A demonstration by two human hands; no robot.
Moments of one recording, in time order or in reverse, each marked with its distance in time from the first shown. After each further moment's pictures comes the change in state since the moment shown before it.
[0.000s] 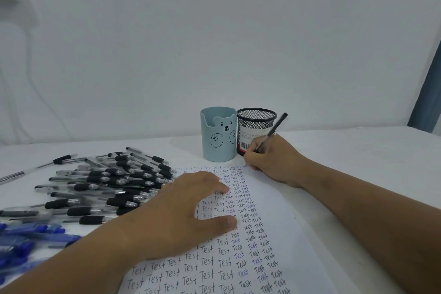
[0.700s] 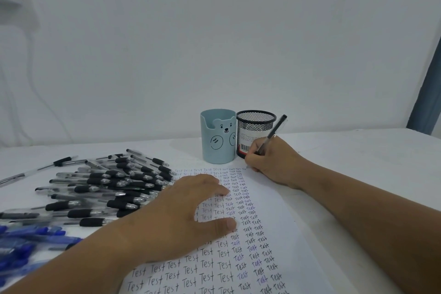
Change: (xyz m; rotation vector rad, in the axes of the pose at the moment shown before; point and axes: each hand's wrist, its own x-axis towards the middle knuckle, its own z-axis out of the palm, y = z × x) left_hand -0.002 0.000 -0.001 0.008 -0.021 -0.011; right_hand 0.000 -0.001 -0.001 0.001 0.014 0.018
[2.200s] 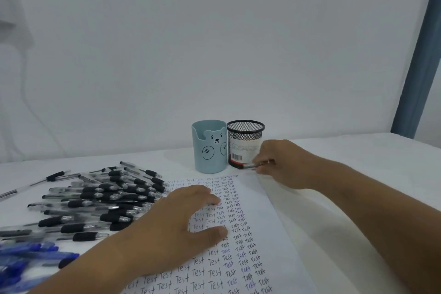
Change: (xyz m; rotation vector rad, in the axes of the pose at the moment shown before) left_hand -0.001 0.004 0.003 -0.023 0.036 -0.007; right_hand -0.011 0.004 -0.050 -0.651 -0.134 -0.323
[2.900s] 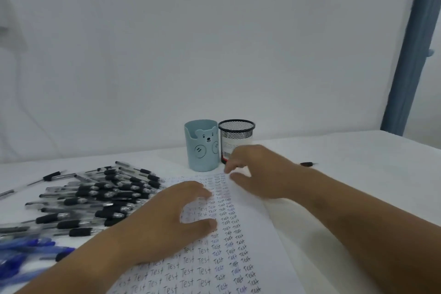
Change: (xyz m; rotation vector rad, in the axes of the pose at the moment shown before) left_hand -0.004 0.009 -0.003 -0.079 0.045 -0.010; right_hand -0.008 -0.033 0.011 0.051 0.043 -0.114
